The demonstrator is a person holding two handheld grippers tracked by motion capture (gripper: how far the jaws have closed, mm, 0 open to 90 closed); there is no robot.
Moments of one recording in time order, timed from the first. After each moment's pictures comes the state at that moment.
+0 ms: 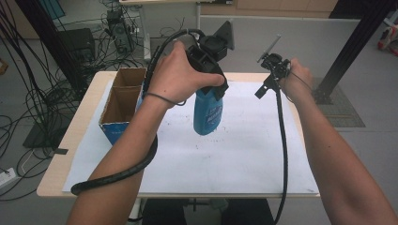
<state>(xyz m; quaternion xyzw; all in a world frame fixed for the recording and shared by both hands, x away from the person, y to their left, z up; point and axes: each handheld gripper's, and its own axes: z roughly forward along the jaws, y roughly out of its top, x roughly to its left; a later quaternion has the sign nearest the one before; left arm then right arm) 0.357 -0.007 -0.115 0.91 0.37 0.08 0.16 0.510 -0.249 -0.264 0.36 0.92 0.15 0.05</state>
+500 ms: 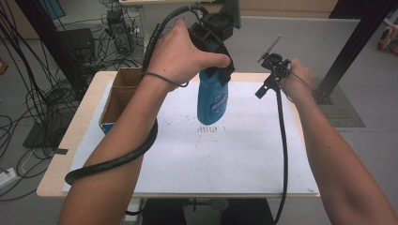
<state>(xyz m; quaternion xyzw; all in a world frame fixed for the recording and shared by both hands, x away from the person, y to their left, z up) 0.358 -0.013 -0.083 0.91 0.37 0.08 0.17 0.510 -0.250 -0.264 0.36 0.92 0.15 0.05</state>
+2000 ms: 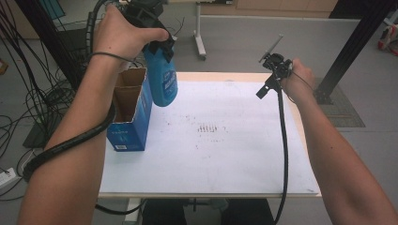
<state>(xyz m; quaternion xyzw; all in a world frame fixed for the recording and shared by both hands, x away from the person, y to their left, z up) 0.406 0.110 -0.074 0.82 0.53 0.12 0.16 0.507 -0.253 -0.263 0.36 0.92 0.16 0.05</state>
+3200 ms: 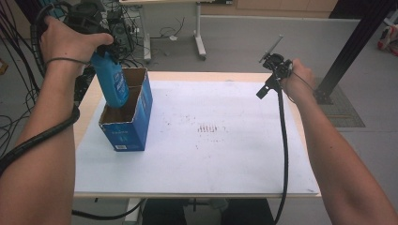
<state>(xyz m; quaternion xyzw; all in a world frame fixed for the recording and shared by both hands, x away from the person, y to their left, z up) 0.426 0.221 -0.099 0.73 0.66 0.15 0.12 0.509 -0.254 -0.265 0.36 0.92 0.16 0.05</state>
